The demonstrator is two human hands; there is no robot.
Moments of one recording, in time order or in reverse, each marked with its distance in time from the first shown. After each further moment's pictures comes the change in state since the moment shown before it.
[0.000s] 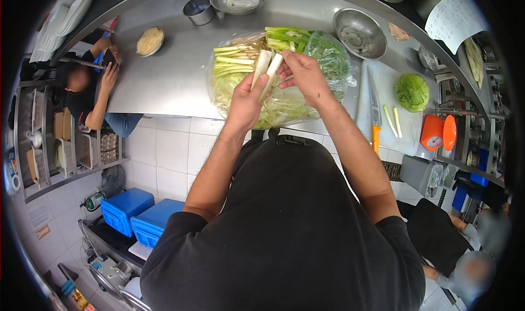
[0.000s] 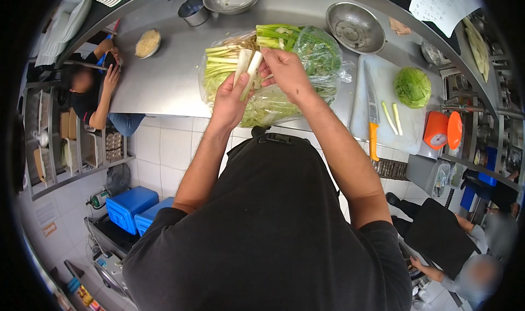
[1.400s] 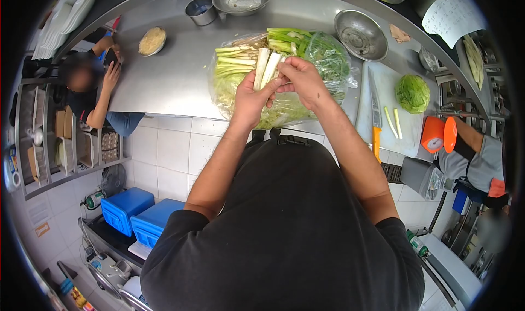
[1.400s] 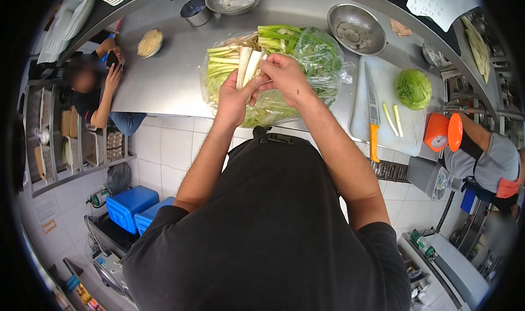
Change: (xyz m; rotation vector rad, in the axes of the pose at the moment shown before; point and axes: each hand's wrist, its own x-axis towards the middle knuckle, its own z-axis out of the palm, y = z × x) left_hand 0.002 0.004 0.013 0.142 0.032 0.048; right_hand -0.003 0.007 0.001 0.100 -0.041 0.093
